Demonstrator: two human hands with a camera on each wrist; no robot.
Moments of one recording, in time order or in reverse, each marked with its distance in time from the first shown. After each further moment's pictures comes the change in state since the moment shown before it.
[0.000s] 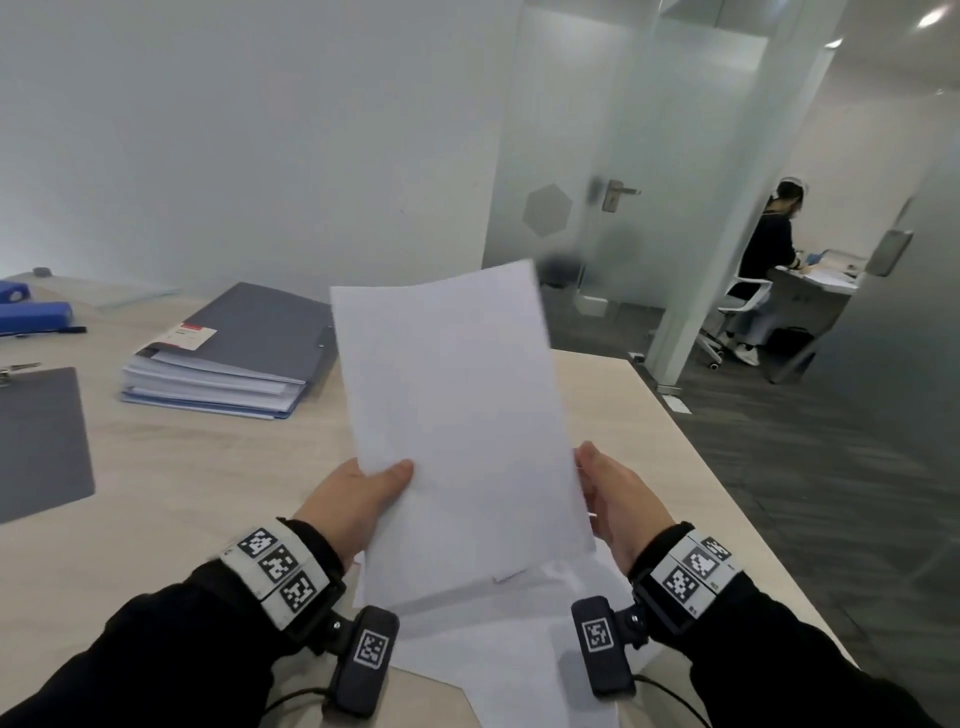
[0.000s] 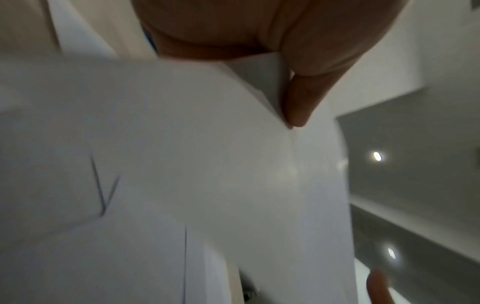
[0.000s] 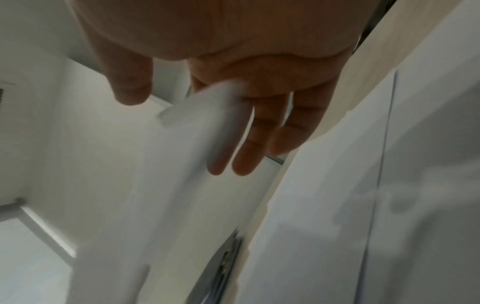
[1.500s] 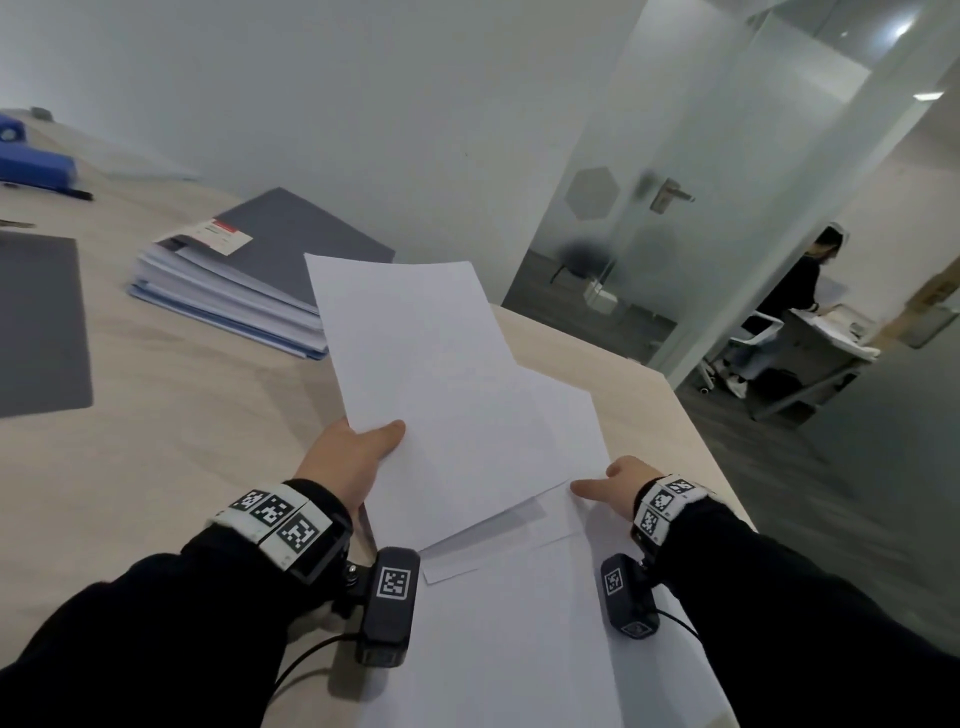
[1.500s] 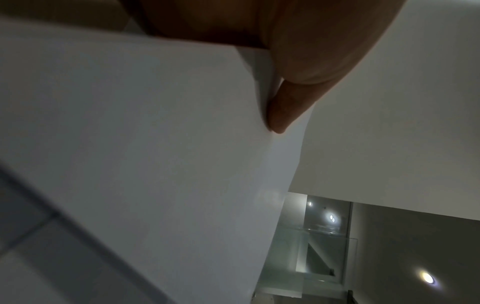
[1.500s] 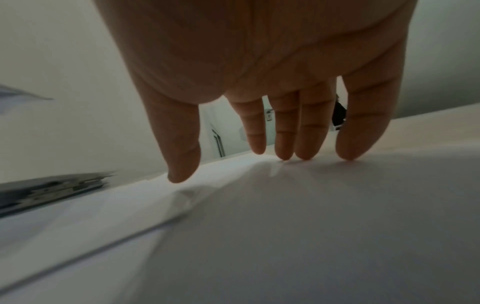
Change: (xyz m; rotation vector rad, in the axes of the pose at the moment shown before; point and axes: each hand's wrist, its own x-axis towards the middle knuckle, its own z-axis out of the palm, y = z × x) left_hand 0.061 -0.038 -0.060 -0.281 0.162 -0.010; right_hand 0.118 0.010 0.021 -1.197 0.087 0.485
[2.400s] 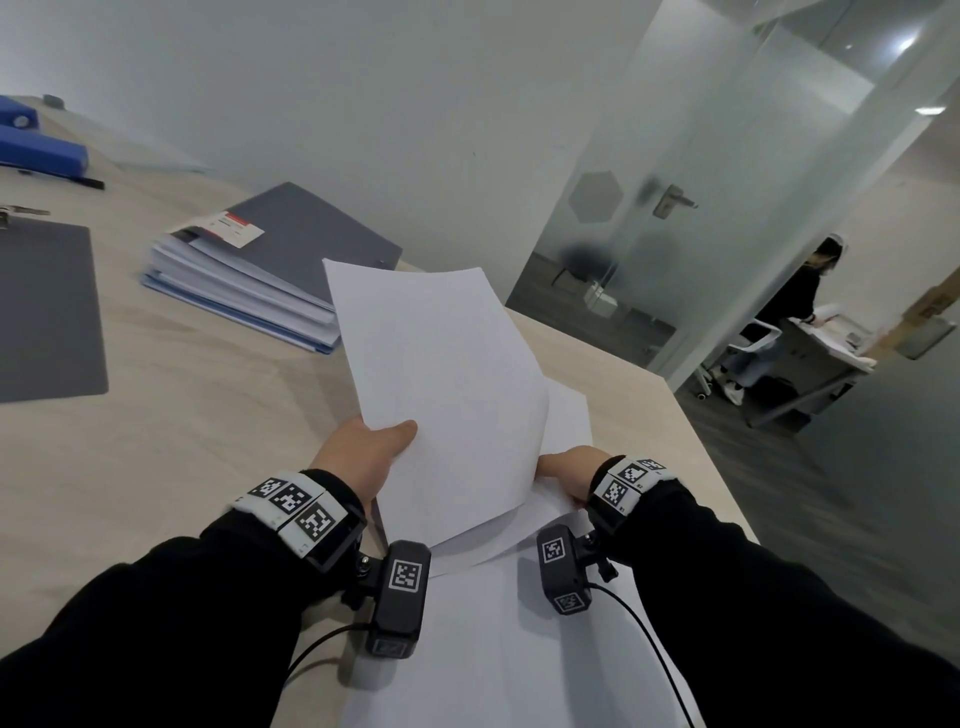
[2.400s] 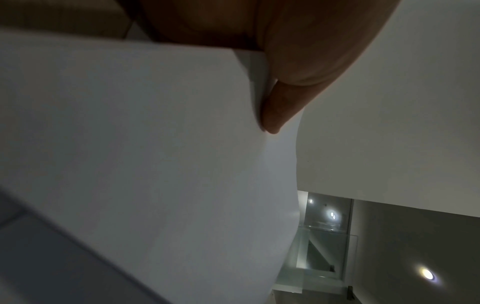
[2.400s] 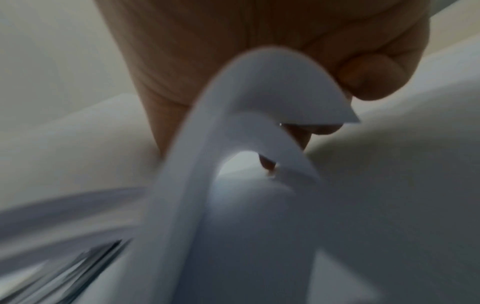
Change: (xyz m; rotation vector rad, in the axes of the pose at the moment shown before) left_hand -0.005 0.004 0.002 0.053 -0.001 -0.021; right_hand -0.026 -0.064 0.018 0.088 -0.164 -0.088
